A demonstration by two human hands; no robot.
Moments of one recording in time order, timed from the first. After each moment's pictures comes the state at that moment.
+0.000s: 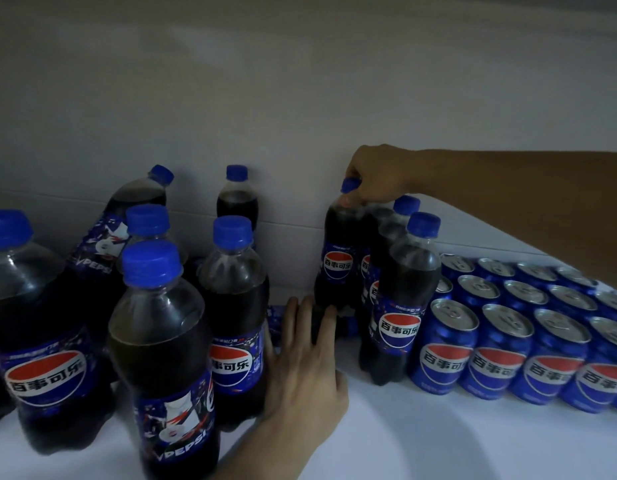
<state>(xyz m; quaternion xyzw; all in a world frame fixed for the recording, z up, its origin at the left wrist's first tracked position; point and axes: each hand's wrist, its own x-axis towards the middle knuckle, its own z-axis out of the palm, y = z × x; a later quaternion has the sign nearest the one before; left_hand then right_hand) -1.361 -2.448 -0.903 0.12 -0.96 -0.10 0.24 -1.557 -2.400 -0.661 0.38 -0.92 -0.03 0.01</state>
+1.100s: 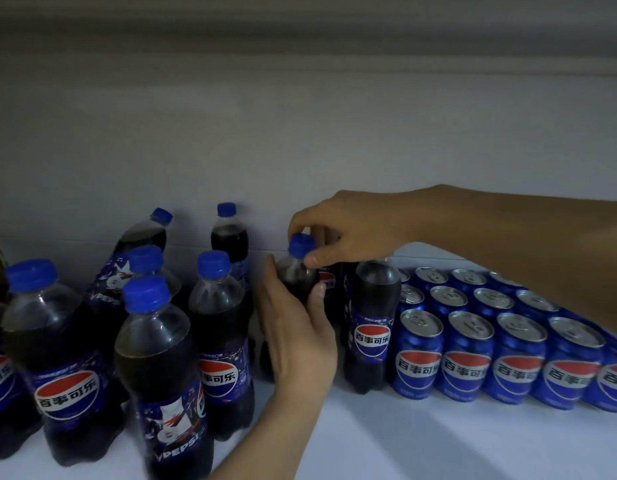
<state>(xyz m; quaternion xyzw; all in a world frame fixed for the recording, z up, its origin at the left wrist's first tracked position) -1.377 -2.419 -0.823 0.18 -0.73 -0.46 0.48 -1.469 -2.351 -0.652 0.60 -0.80 -0.01 0.00</state>
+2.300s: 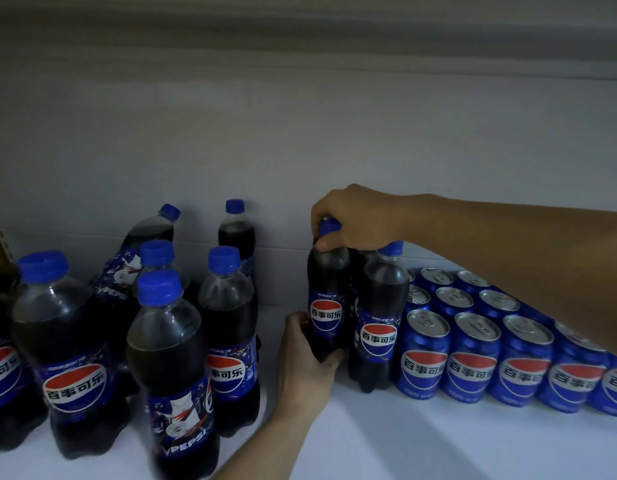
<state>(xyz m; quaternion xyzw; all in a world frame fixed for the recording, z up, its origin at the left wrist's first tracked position) -1.391 -2.440 -0.897 0.19 -0.77 -0.55 0.27 -1.493 -2.367 -0.663 0.52 -0.86 0.02 0.03</state>
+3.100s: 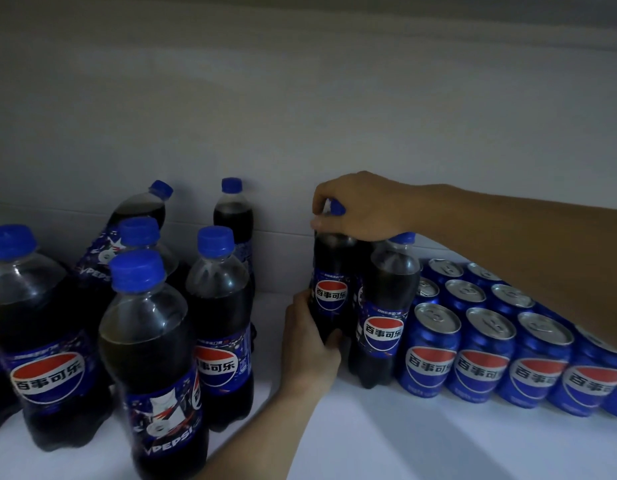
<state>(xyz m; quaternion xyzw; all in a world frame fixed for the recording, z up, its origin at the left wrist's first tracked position) -1.420 -2.445 -0.911 0.17 -0.78 -0.52 0.30 -1.503 -2.371 -0.674 0.49 -0.87 0.03 0.04</state>
